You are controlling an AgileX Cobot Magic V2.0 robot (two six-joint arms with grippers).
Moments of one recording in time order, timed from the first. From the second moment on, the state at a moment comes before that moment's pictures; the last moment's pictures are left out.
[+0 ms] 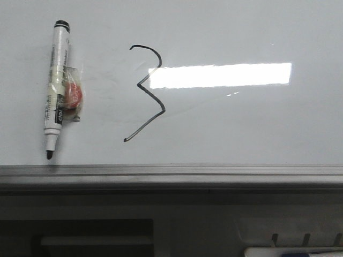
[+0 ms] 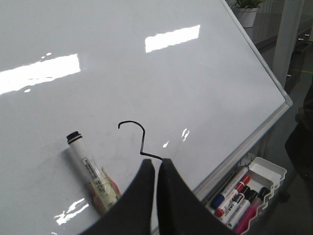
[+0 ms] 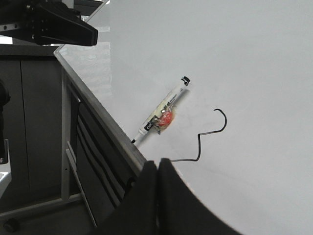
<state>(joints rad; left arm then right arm) -0.83 0.34 -0.38 -0.10 0.21 0.13 0.97 0.23 -0.24 0.06 0.11 -0.30</state>
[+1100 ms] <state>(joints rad) -0.77 0.33 -0.33 -0.02 0.23 0.13 0.97 0.14 -0.14 0.06 0.11 -0.30</state>
